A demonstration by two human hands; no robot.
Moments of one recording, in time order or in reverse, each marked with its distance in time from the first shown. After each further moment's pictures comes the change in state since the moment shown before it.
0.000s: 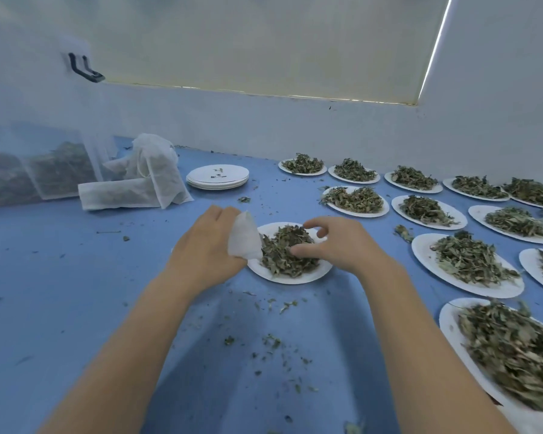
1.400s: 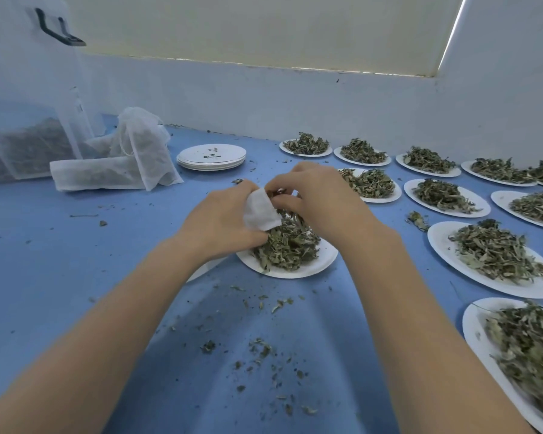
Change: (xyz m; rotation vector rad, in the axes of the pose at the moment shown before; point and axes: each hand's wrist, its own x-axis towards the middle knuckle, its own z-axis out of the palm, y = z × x) left_hand 0.038 0.017 0.022 -0.120 -0.088 0.025; right_hand 0.021 -0.036 -0.002 -0.125 0.126 -0.421
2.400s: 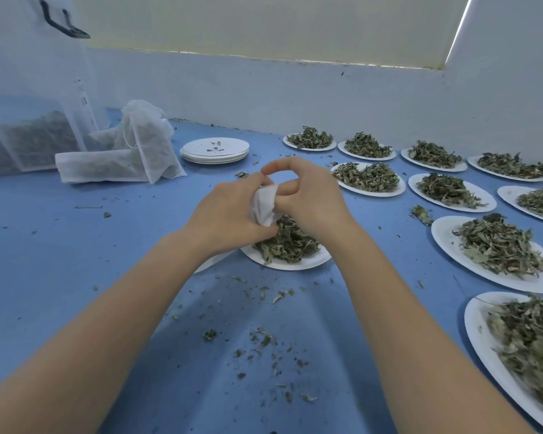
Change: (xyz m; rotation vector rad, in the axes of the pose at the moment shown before) left_hand -0.004 0.004 0.006 -0.047 0.065 0.073; right_hand -0.003 0.000 0.026 0.574 0.148 0.151
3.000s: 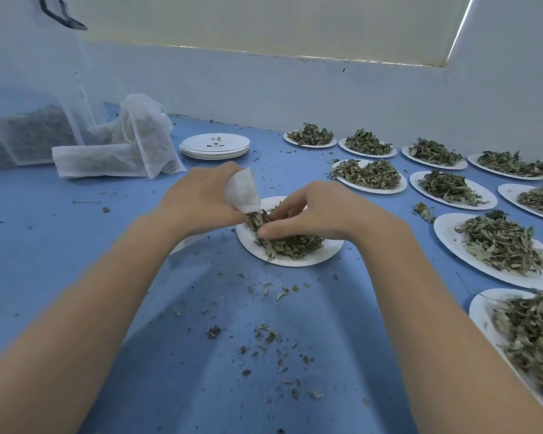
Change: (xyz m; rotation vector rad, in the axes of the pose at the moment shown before) left_hand 0.007 -0.025 -0.025 0.143 -0.078 -0.131; right_hand -0.003 -0.001 -0.020 -0.521 -0.369 0.161
